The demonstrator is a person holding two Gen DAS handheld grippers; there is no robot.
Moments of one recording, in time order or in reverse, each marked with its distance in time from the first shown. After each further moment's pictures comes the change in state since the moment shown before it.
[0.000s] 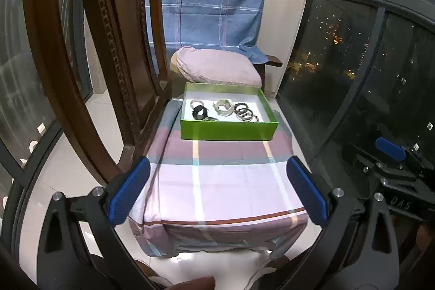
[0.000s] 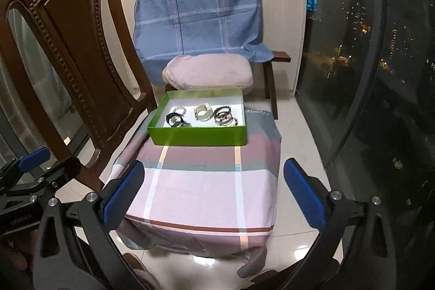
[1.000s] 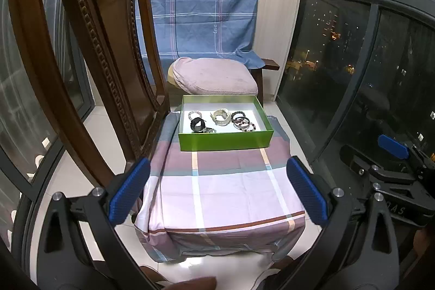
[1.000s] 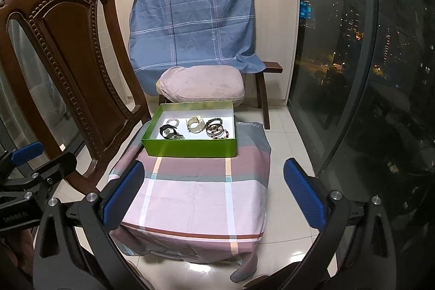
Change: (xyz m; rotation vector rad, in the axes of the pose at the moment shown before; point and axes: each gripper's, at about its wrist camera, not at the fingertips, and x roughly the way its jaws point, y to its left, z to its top) left arm -0.012 -0.019 0.020 0.060 -0.020 0.019; right arm -0.012 -0.009 0.011 -0.001 -0.036 -0.034
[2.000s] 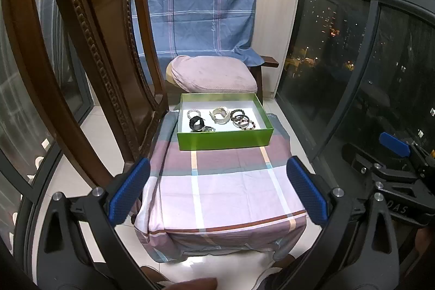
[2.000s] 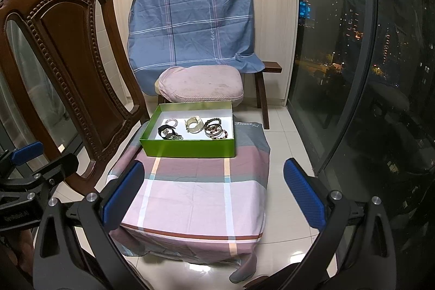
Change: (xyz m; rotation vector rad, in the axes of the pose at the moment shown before) left arm 0.005 -0.001 0.001 0.008 0.013 -0.002; right arm 0.000 -0.003 0.000 0.002 0.001 0.000
